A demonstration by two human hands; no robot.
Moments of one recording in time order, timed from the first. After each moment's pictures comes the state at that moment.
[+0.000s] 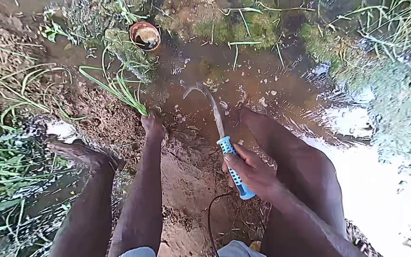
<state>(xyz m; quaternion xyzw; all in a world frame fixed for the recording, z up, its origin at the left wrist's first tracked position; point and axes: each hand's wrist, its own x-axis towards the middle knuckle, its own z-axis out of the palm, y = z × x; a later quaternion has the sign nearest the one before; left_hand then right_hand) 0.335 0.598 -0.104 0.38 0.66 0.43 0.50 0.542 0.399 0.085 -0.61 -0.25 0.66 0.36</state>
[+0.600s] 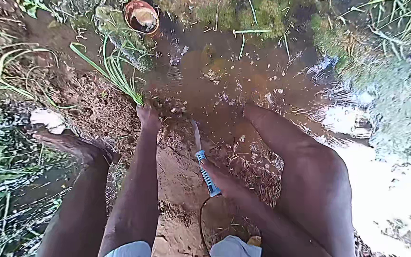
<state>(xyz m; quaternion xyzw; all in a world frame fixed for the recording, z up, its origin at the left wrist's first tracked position) 0.317 0.620 -0.120 0.32 0.72 0.31 0.53 0.459 0.380 -0.008 -0.59 -0.06 0.76 0.28</state>
